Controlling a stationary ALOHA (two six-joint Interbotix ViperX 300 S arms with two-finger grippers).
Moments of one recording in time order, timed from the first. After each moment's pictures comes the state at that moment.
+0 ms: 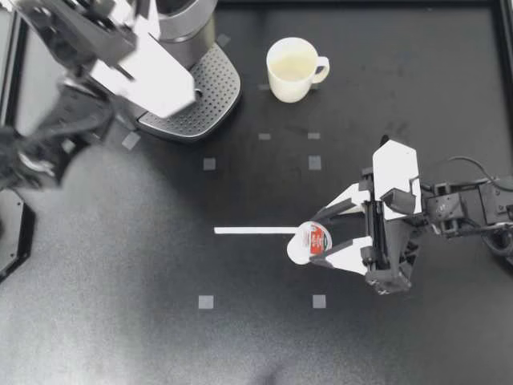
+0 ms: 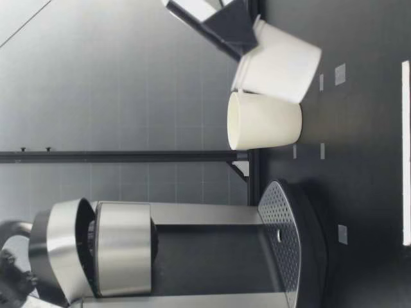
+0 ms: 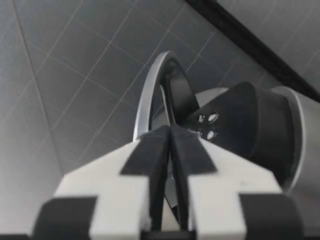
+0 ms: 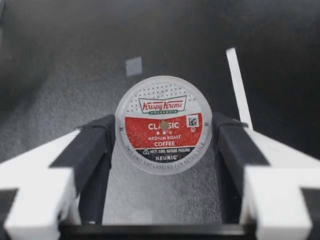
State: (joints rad) left arm -0.03 -0.27 0.46 1.57 1.31 -0.88; right arm 0.09 -0.25 0.96 0.02 -0.20 0.30
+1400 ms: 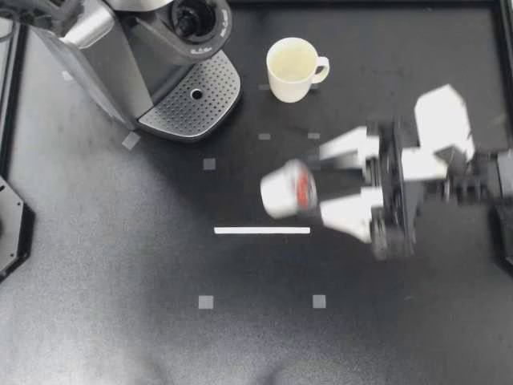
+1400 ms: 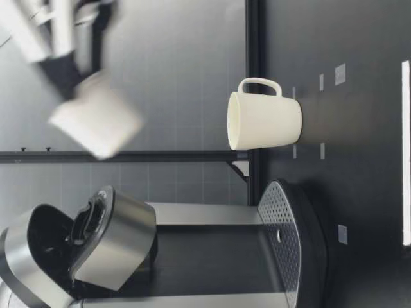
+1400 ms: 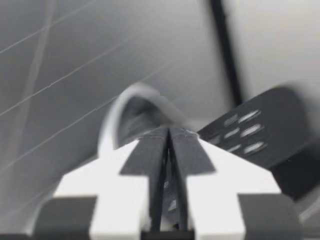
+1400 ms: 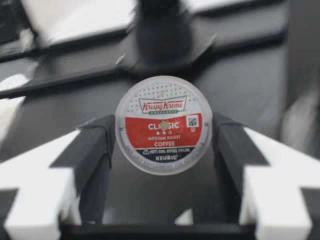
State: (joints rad) left arm 0.29 -0.65 0.65 1.54 0.70 -1.22; right arm -0.05 -0.36 0.87 0.02 -0.40 0.11
